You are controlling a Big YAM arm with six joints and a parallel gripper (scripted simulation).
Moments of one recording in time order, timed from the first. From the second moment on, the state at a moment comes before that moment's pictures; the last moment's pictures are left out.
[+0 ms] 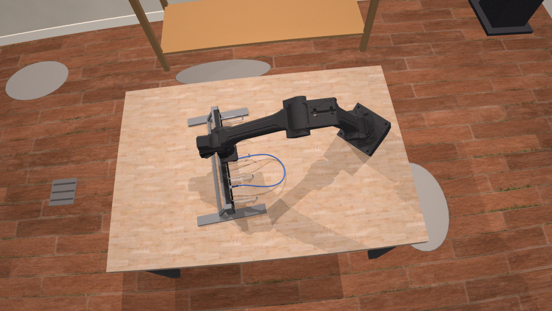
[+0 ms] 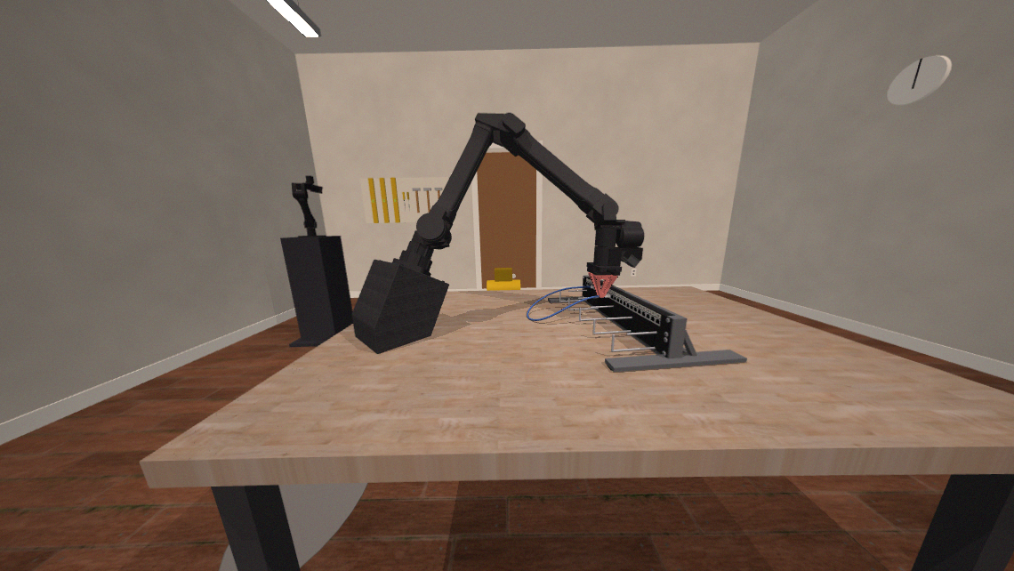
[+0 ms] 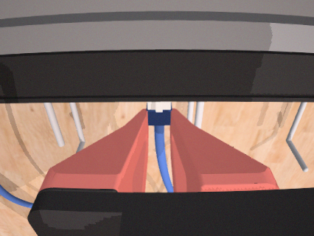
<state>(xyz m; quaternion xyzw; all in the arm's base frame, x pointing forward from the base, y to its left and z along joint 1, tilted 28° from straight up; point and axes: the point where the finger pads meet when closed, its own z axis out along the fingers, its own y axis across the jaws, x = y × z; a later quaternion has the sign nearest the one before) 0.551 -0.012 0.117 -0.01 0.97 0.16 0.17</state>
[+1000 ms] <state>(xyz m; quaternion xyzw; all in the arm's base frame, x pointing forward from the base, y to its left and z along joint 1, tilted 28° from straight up) 0.551 -0.012 0.116 -0.01 0.97 0.16 0.17</state>
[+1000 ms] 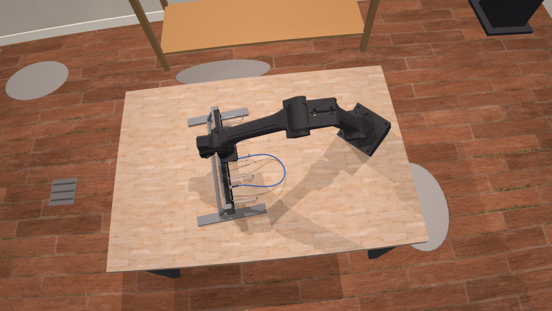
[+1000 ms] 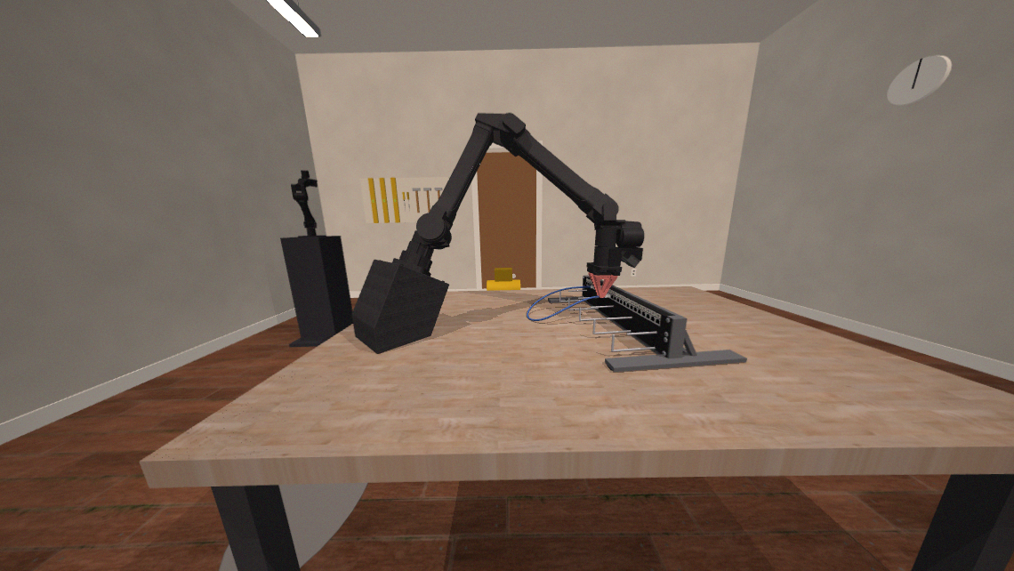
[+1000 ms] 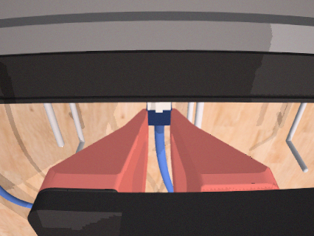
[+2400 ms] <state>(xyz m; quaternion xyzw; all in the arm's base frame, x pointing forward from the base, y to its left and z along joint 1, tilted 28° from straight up) 0.552 -0.012 0.116 -0.01 0.97 0.16 0.17</state>
